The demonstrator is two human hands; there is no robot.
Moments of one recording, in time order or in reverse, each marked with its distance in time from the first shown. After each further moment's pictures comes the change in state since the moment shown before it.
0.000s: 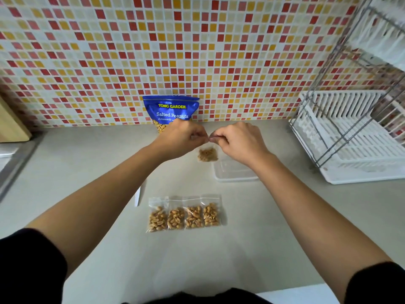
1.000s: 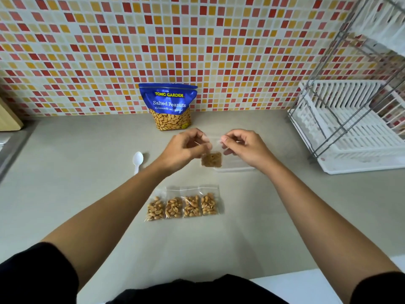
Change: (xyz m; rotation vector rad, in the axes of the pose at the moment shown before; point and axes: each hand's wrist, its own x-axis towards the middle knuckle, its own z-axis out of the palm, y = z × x) left_hand -0.036 0.002 0.045 -0.924 -0.027 -0.329; right_hand -0.038 0.020 0.024 0.870 -0.097 0.318
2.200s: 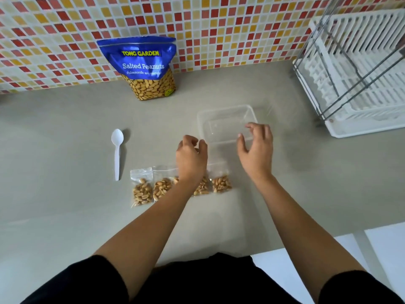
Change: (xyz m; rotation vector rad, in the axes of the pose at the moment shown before) left_hand 0.015 -0.086 0.099 0.433 0.550 -0.323; right_hand -0.015 0.134 0.027 -0.427 0.667 -0.112
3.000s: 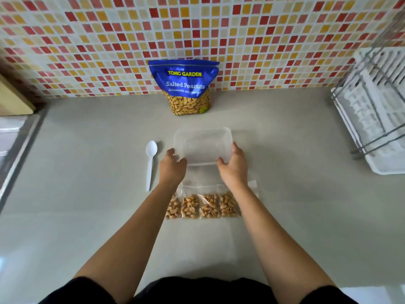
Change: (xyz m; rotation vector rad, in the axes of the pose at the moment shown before) left_hand 0.059 -0.049 -0.092 -0.069 -0.089 -0.384; right_hand 0.000 -0.079 0.099 0.091 -0.467 0.356
